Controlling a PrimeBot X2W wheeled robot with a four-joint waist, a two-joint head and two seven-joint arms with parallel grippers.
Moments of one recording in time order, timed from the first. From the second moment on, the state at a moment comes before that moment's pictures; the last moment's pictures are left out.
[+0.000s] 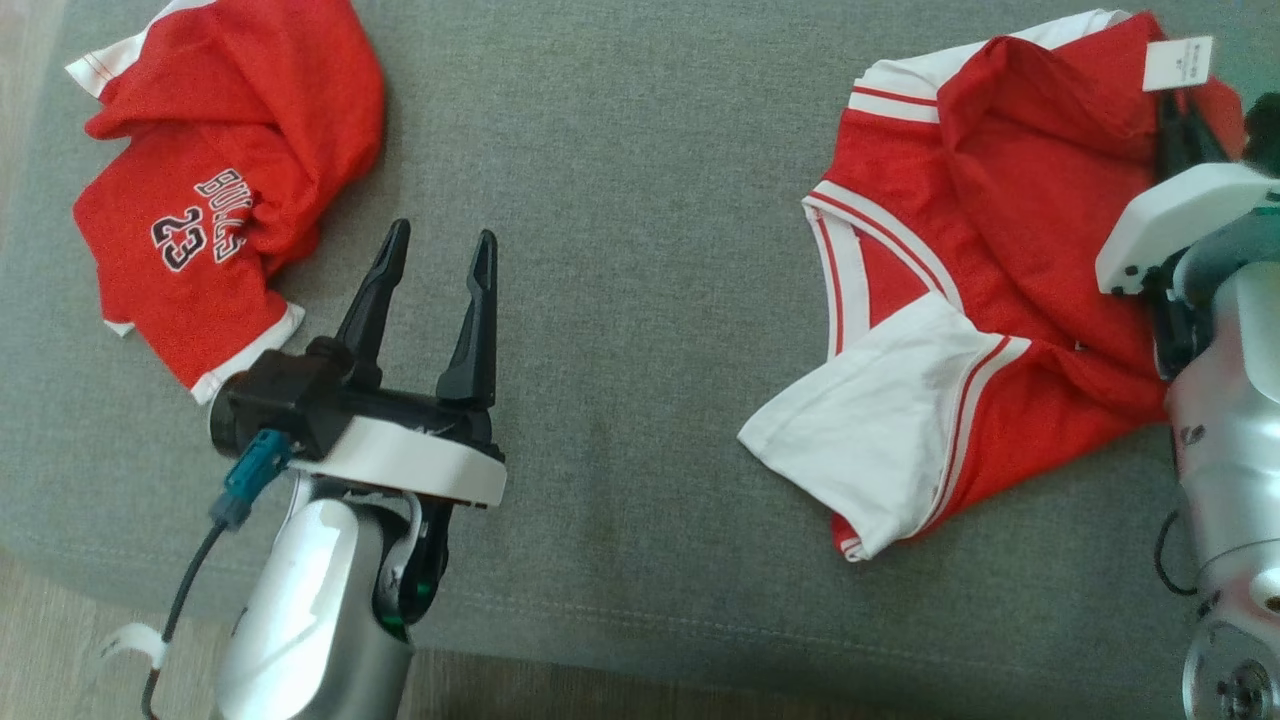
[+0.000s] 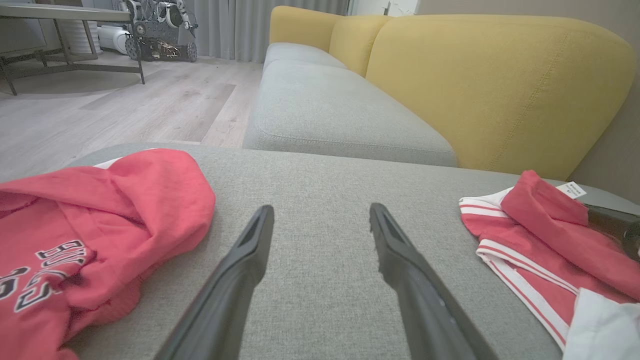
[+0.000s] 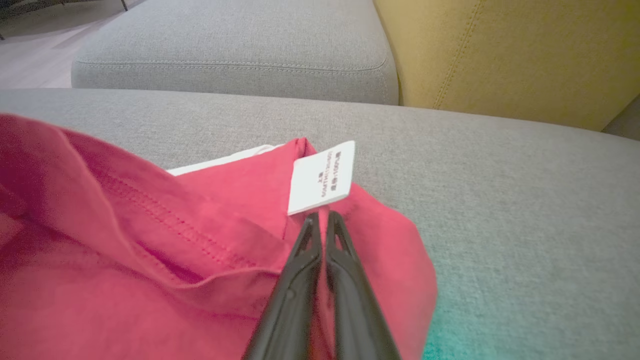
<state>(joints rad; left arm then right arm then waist) -0.28 0.04 -0.27 0.14 -0.23 -0.05 -0.26 -0.83 -0.17 -0.22 0.94 -0.14 0.12 -0.08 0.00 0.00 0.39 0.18</state>
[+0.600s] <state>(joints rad) -0.26 0.04 -0.26 0.15 -0.23 -0.03 -0.26 -0.80 -0.17 -0.27 0.88 -0.13 0.12 -0.09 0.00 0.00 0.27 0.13</state>
